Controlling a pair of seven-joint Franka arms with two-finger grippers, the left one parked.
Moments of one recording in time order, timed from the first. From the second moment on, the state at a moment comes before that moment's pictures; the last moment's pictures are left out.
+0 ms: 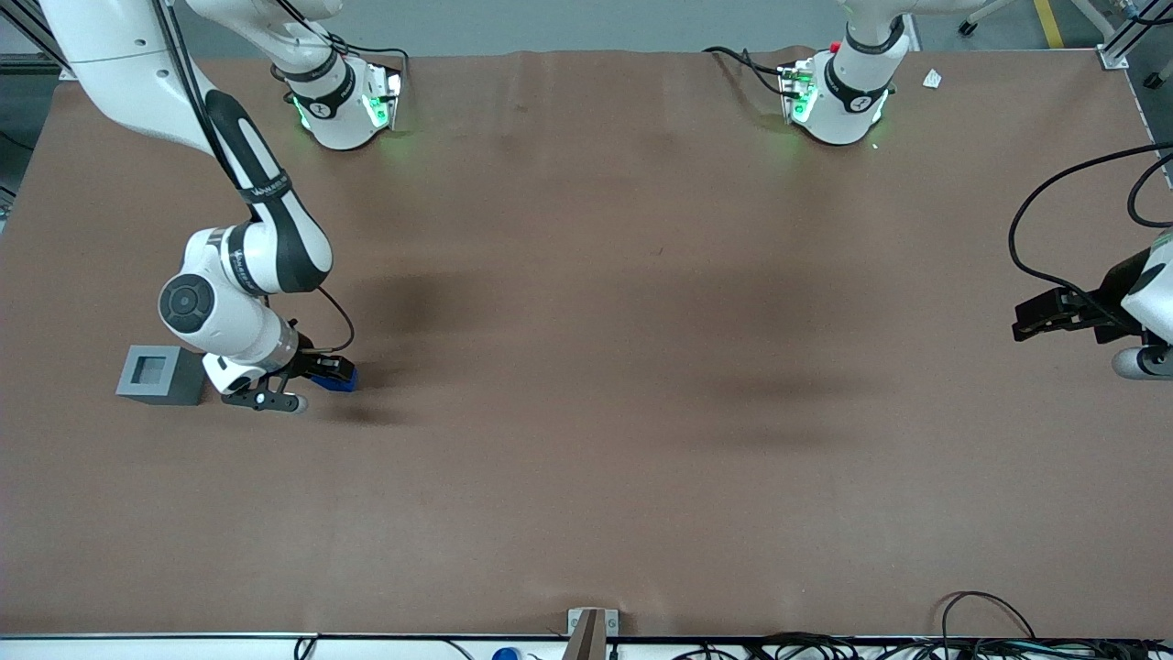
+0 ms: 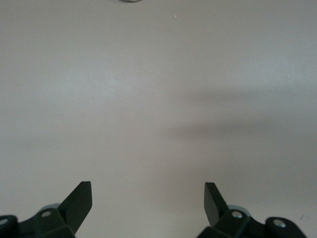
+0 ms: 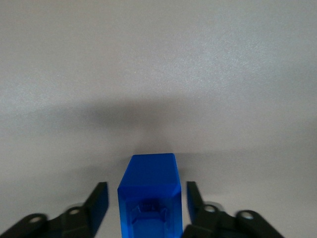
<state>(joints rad) 0.01 0.42 0.09 -2.07 0.01 2.48 0.21</state>
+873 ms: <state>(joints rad) -0.05 0.38 0.07 -1.93 -0.01 2.22 0.19</state>
